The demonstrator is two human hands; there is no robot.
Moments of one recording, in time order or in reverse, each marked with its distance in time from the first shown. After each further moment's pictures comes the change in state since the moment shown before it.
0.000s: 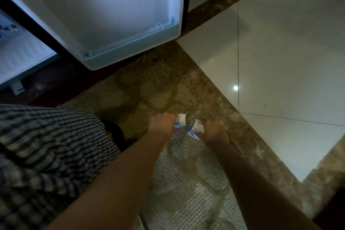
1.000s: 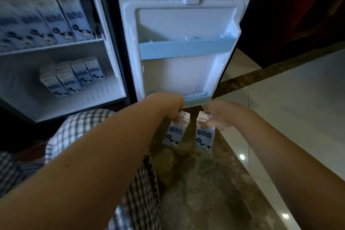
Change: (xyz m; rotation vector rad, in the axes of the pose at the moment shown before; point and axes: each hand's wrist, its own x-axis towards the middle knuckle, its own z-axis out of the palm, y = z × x) left_hand -0.107 -0.101 -0.218 0.008 0.126 0.103; right_hand -0.079 -0.177 -0.230 -0.421 -0.005 -0.349
